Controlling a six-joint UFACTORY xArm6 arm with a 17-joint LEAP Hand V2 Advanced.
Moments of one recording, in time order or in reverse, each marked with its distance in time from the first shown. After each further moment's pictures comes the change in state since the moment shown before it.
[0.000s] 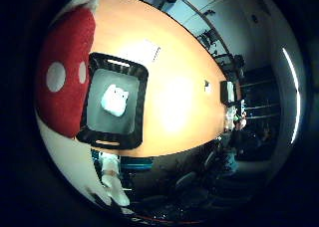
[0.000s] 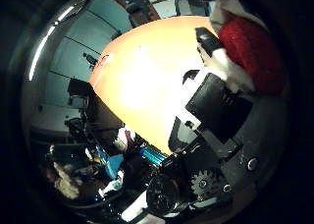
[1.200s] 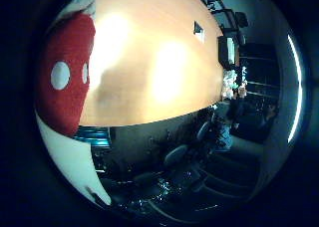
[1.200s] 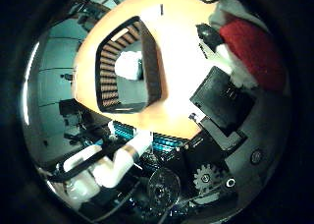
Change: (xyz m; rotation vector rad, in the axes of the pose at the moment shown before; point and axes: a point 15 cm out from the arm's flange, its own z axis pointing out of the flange) arm 0.259 0.182 0.045 -0.246 0.120 0.214
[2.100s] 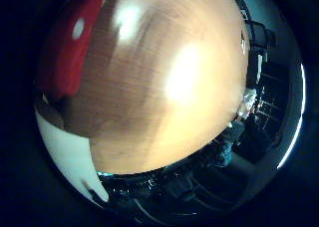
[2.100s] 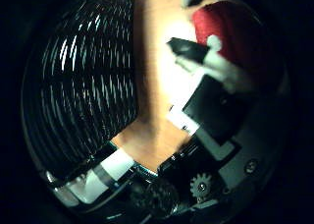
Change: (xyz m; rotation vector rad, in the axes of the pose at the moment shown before) arm 0.004 -0.051 0.268 -0.135 -0.037 -0.087
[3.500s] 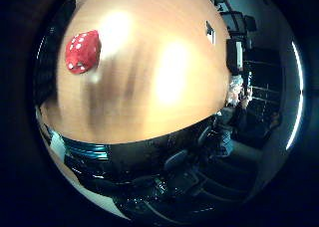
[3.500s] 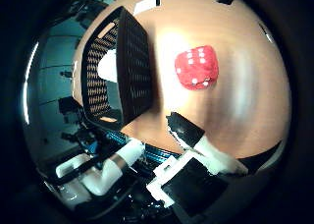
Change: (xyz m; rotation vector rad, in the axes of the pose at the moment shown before) arm 0.026 0.039 -0.094 0.043 0.033 0.067
